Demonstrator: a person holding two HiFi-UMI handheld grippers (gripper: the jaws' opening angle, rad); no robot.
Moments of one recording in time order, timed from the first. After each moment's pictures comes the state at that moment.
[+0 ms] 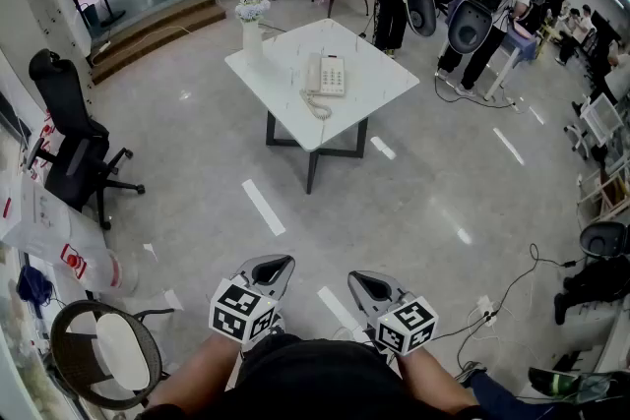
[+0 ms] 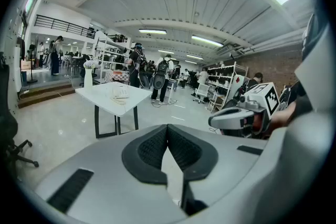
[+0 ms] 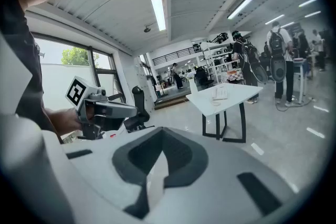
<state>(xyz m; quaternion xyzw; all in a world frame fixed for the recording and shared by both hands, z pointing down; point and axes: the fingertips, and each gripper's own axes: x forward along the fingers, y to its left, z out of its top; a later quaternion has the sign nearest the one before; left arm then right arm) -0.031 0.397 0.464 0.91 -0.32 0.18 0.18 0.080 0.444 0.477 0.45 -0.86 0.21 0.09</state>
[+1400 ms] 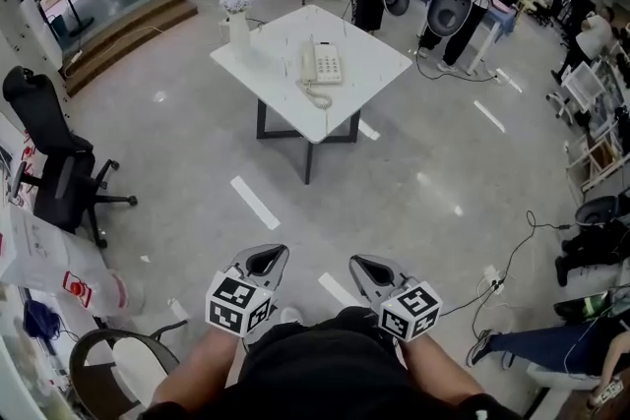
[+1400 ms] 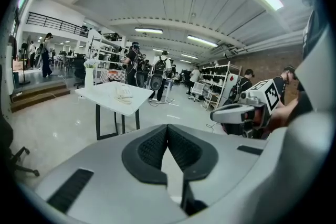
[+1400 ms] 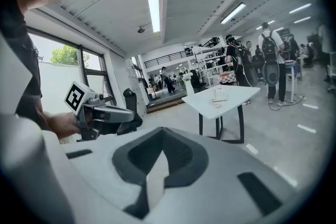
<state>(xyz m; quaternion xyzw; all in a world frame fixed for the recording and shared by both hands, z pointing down) -0.120 0.345 0.478 0.93 -0.28 0.18 0.17 -0.001 0.401 0.480 0.50 -0.84 0.21 0.08</state>
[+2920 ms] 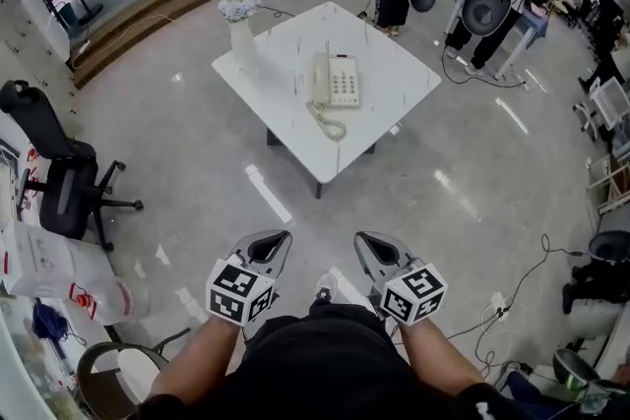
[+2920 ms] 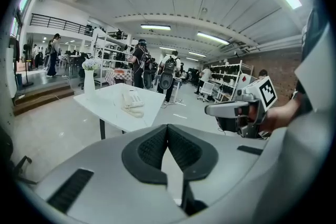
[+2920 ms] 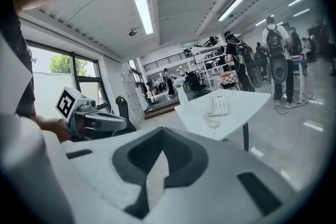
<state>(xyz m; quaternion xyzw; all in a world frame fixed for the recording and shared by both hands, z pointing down) -0.061 0.146 0.469 0.91 -0.31 0.20 0.17 0.068 0.175 0.467 0.49 -0.84 0.22 0.05</state>
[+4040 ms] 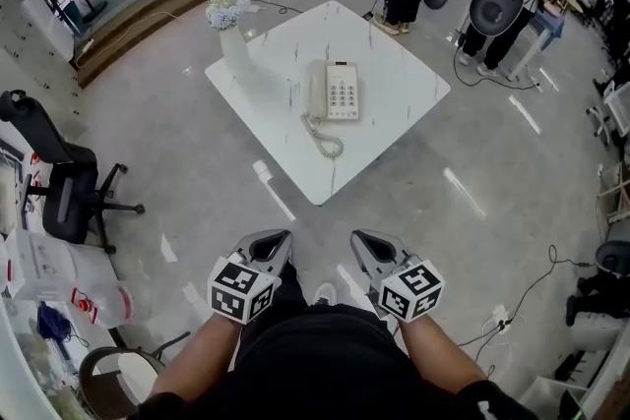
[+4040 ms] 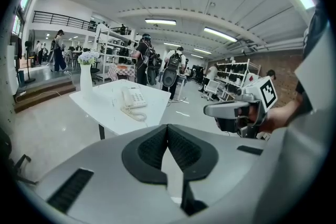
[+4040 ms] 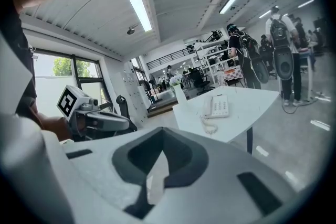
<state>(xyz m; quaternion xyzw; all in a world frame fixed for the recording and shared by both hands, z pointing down) -0.005 0.067 0.493 0.90 -0.33 0.21 0.19 0.115 0.090 0.492 0.46 -0.85 0.24 0.06</state>
